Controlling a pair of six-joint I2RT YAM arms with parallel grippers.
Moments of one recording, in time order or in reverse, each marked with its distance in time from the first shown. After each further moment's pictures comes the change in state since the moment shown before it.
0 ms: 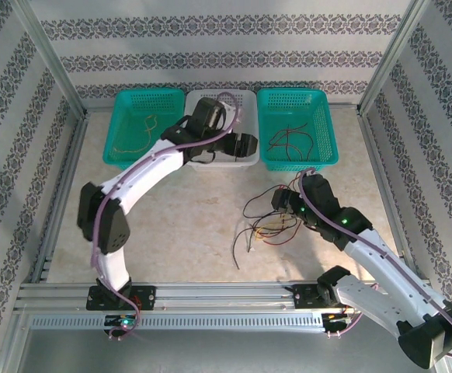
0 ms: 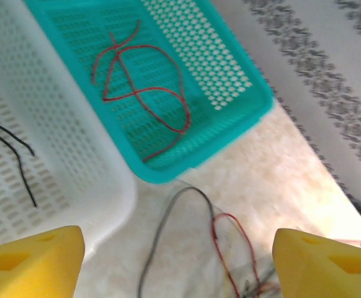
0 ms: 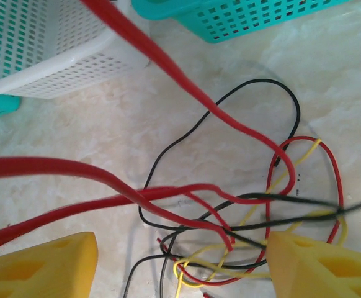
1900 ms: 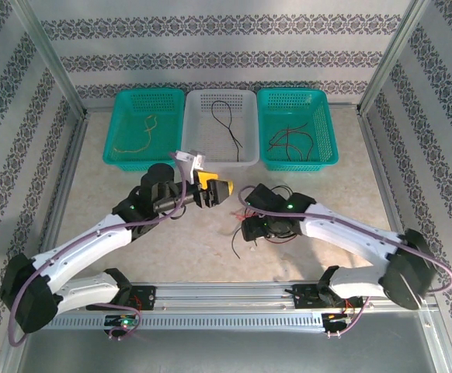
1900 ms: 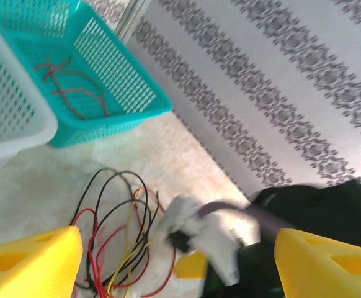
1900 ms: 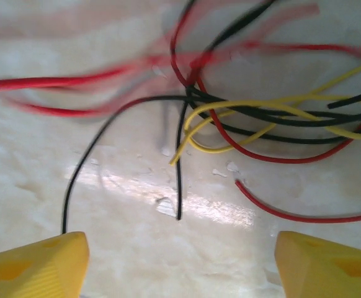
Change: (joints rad) left arm -0.098 -0.663 -0.896 0.611 -0.016 -0.254; right arm 0.343 0.380 0.150 -0.198 -0.039 -0.072
